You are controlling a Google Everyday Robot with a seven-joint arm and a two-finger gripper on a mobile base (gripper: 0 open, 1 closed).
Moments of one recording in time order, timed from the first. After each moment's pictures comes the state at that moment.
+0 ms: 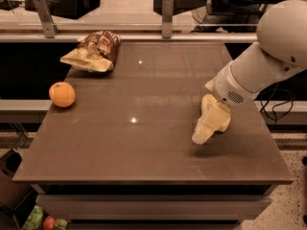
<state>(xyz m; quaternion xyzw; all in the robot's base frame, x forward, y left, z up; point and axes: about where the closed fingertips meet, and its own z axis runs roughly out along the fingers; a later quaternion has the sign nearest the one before) 0.507 -0.130 0.846 -0.56 0.79 0.10 0.22</state>
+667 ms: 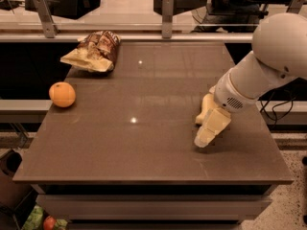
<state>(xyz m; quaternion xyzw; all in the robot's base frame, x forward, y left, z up) 0.512 -0.146 0.823 -0.54 0.81 0.08 0.20</state>
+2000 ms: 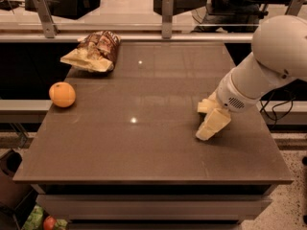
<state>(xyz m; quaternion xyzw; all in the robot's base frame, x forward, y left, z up) 0.519 -0.159 0.818 -0.53 0.82 0.05 0.20</state>
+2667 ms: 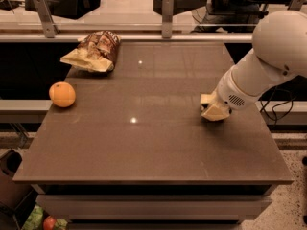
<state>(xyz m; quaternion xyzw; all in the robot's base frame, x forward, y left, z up) 0.519 -0.158 0.826 -0.53 0.82 0.05 0.20</state>
